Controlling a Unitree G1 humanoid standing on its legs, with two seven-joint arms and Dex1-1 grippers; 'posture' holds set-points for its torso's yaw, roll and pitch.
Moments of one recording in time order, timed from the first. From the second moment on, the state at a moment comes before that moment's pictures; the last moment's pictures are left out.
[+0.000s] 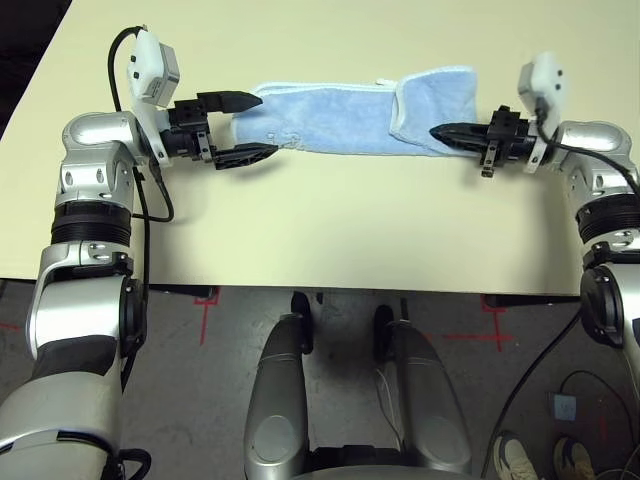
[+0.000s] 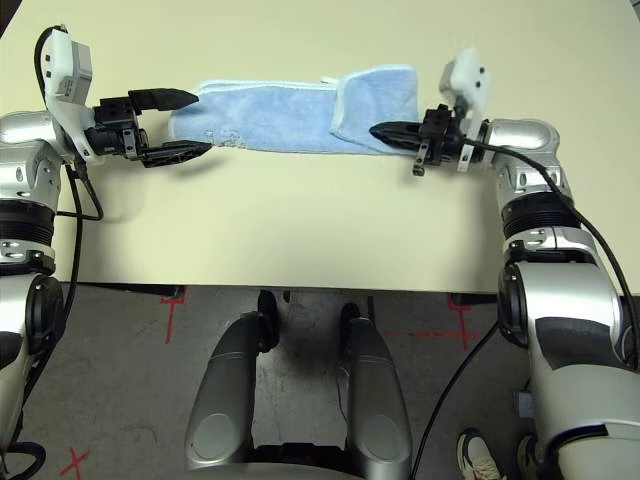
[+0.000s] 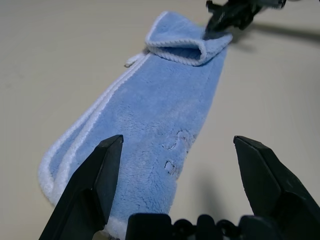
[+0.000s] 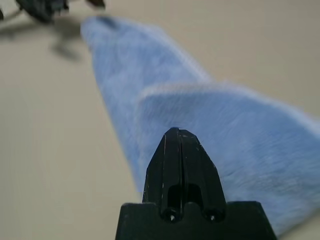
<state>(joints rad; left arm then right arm) -1.06 0.67 0.08 0.76 -0.25 -0.03 -1.44 -1.11 -0.60 -0.16 0.99 0.26 -0.18 1.37</state>
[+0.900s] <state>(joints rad) -1.05 0.71 0.08 0.77 -0.25 -0.09 -1.40 -0.95 -0.70 -0.17 0.90 0.34 -0.30 1.60</state>
